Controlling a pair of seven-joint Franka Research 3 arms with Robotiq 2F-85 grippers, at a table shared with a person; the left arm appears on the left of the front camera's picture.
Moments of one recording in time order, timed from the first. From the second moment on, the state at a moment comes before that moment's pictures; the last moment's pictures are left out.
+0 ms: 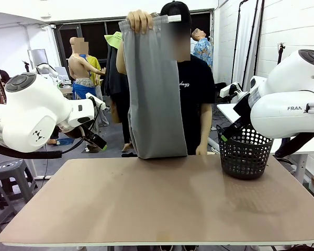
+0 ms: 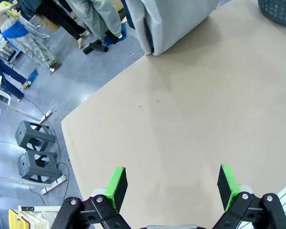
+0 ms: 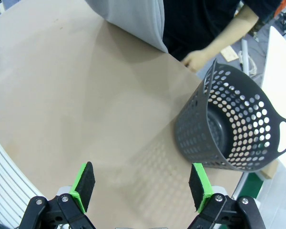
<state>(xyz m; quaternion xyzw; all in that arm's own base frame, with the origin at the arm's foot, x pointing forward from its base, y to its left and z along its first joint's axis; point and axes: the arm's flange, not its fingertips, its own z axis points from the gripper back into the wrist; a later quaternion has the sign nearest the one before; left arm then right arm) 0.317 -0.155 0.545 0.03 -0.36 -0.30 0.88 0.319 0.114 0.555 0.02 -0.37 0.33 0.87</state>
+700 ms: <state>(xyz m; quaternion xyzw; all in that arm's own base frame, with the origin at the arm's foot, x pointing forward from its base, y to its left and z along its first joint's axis) 0.317 -0.155 0.545 0.03 -0.36 -0.30 0.88 0.319 0.114 0.555 0.02 -0.37 0.33 0.87</state>
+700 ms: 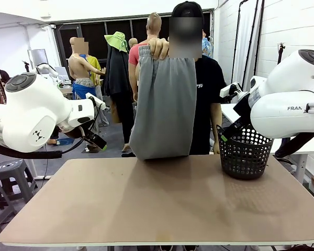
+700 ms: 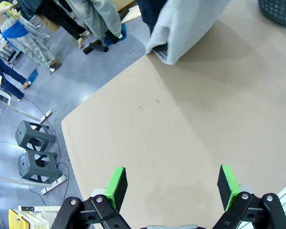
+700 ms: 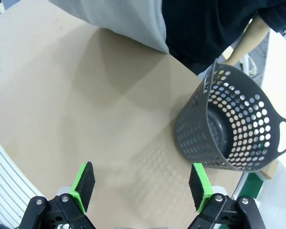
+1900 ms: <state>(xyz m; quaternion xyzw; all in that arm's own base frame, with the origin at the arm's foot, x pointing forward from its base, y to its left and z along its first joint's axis) 0.317 -0.155 0.545 0.03 -0.36 -0.30 0.88 0.319 0.114 0.555 0.02 -0.37 0.33 0.87</state>
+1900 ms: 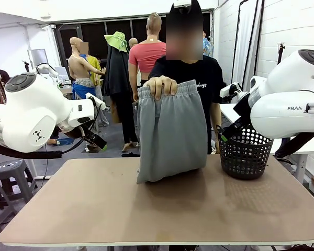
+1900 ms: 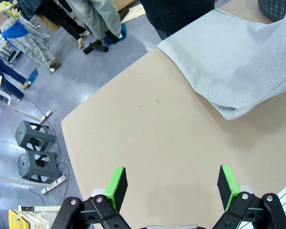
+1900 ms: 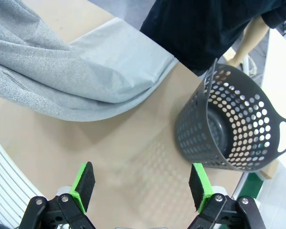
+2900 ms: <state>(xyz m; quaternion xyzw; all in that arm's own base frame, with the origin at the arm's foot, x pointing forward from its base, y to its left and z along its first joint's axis) 0.318 -0.158 0.551 0.03 -0.30 -0.40 0.87 0.321 0.110 0.561 0.01 -0.31 0.43 0.85</state>
